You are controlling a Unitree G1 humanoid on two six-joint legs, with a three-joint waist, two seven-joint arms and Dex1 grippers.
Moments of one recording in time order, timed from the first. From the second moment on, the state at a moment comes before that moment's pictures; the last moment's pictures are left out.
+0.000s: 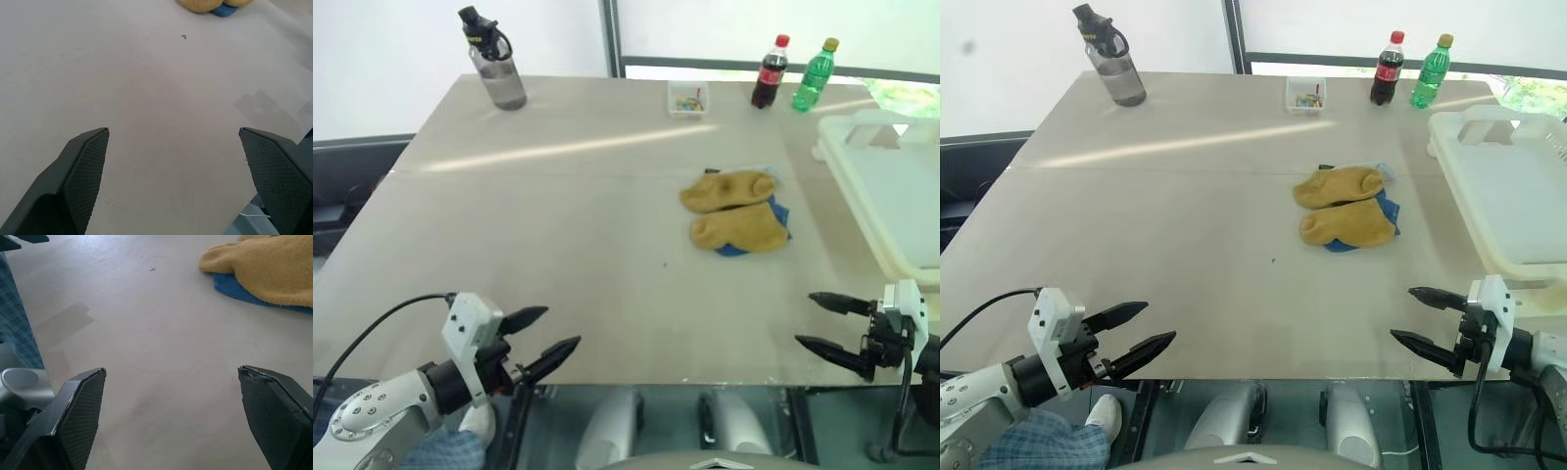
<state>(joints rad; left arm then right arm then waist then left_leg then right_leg) 0.53 0.66 0.49 -0.72 -0.71 0.65 -0.78 0.30 -0.77 -0.34 -0.26 0.61 0.27 1.17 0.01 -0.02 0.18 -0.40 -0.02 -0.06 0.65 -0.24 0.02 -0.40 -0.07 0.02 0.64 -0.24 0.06</state>
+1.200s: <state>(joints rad) 0.48 0.67 0.46 -0.70 -0.72 0.64 -0.76 0.30 -0.75 -0.34 -0.25 0.59 0.21 1.17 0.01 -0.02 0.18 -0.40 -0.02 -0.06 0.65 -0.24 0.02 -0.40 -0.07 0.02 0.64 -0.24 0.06</state>
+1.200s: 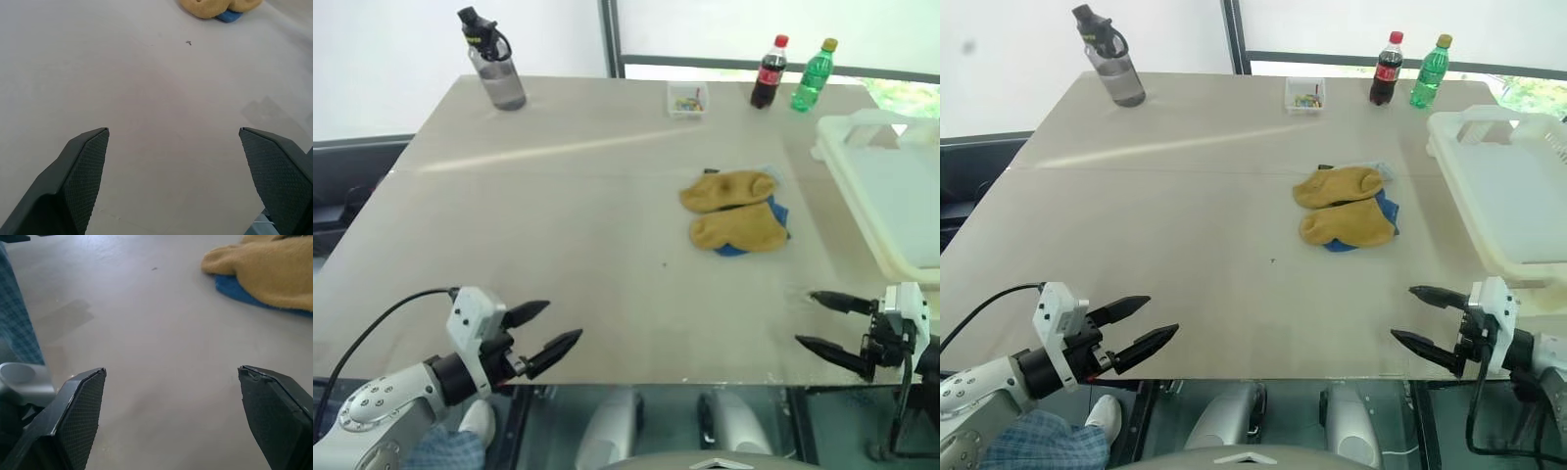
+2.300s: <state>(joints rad) 0.32 0.82 0.54 -0.72 -1.06 0.65 -0.85 -0.20 -0.39 -0.23 -0.14 0.59 0.72 0.48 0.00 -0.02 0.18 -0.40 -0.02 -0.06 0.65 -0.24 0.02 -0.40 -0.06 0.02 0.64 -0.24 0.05</state>
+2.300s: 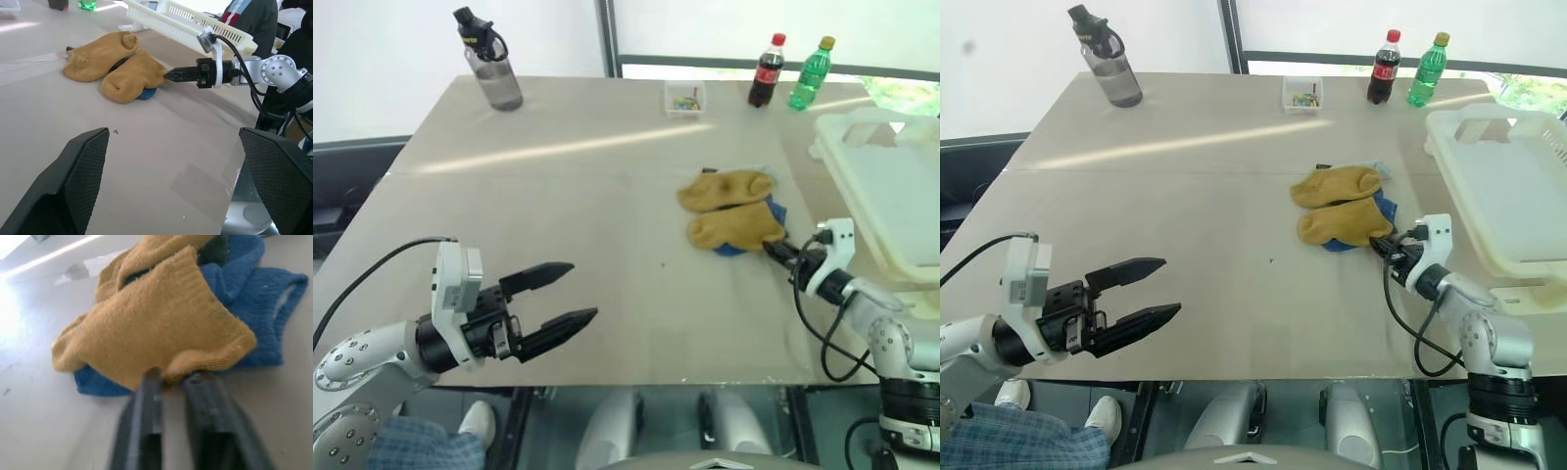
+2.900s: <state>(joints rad) 0.34 0.82 0.54 -0.72 -1.06 0.65 -0.83 -0.14 -0.45 -0.19 -0.24 0.79 0.98 0.58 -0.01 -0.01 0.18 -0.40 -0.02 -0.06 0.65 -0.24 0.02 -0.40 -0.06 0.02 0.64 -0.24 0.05</state>
